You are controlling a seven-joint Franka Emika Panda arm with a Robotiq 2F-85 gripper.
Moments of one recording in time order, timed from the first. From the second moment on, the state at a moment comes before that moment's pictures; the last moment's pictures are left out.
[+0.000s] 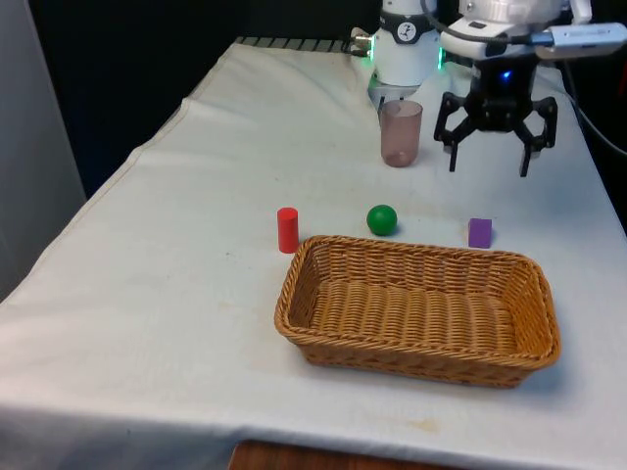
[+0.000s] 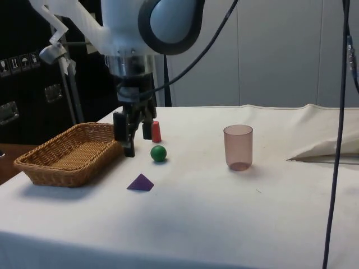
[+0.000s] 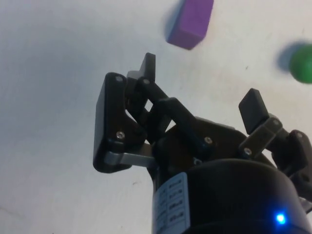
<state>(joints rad) 0.25 0.31 -0.02 -2.19 -0.05 2.57 0.29</state>
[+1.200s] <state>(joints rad) 0.26 0.47 -0.02 -2.18 -0.10 2.77 0.32</state>
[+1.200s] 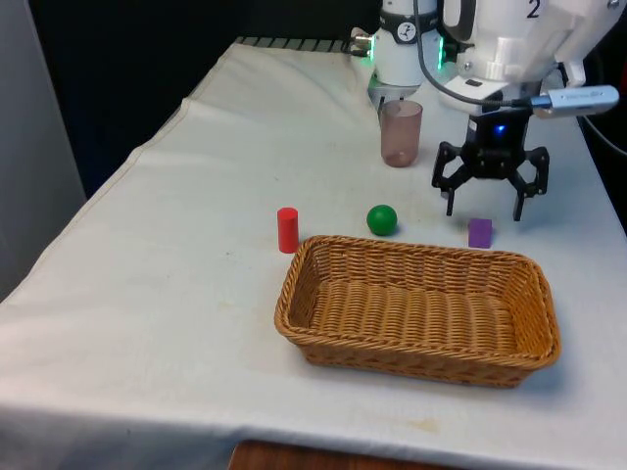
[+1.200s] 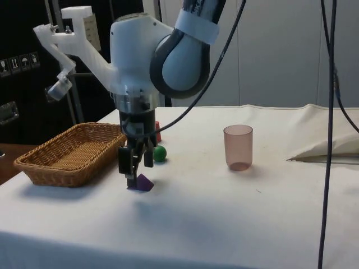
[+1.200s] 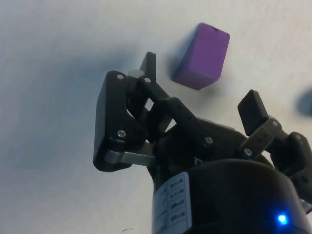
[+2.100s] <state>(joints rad) 0.26 0.47 -0.03 -2.17 -0.10 2.76 0.32</state>
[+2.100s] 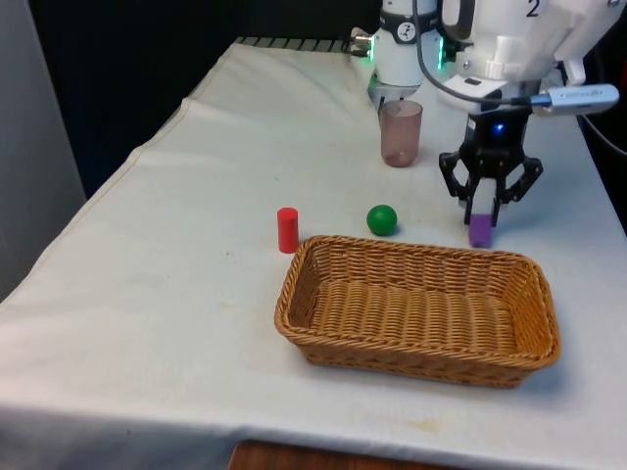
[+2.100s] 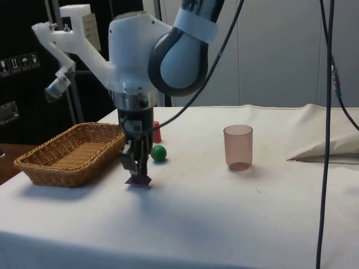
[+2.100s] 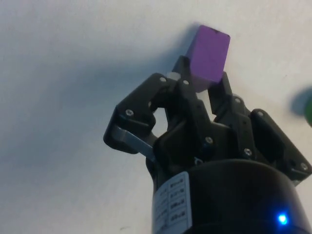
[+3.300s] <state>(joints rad) 0.26 0.31 -0.04 -2.06 -0.12 2.48 0.32</state>
